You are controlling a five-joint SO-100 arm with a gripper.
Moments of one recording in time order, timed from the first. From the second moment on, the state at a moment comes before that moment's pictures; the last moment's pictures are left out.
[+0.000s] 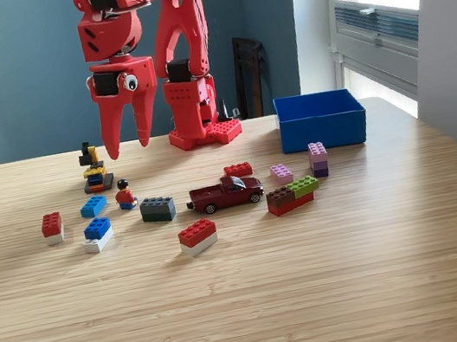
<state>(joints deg) 31.6 112.3 114.9 74.6 8.3</state>
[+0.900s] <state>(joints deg) 32.9 84.9 102.2 68.4 0.9</state>
